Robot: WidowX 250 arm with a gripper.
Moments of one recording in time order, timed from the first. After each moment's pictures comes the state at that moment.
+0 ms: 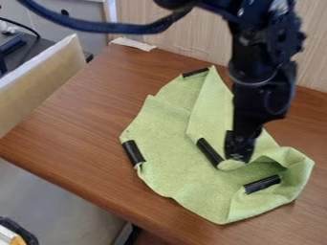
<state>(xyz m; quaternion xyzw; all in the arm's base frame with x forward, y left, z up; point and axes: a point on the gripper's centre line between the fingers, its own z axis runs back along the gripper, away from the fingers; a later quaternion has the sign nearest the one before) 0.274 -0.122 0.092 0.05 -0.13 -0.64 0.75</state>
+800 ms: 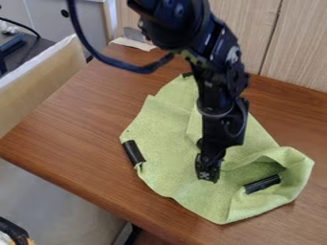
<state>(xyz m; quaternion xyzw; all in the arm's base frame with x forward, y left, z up) 0.286 -0.091 0.016 0.01 -0.08 -0.65 0.75</state>
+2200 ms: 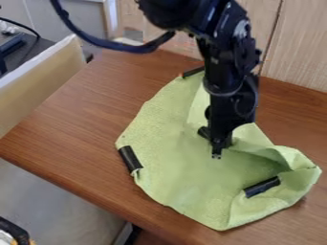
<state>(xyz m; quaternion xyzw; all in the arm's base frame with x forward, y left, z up) 0.296 -0.097 0.054 0.03 -0.12 -0.62 0.78</state>
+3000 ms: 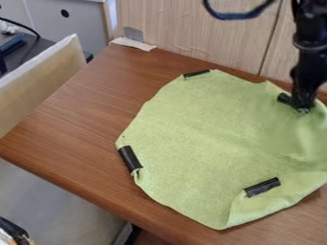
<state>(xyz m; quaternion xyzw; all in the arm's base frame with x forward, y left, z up) 0.397 -0.175 0.063 0.00 -0.15 -0.65 0.74</state>
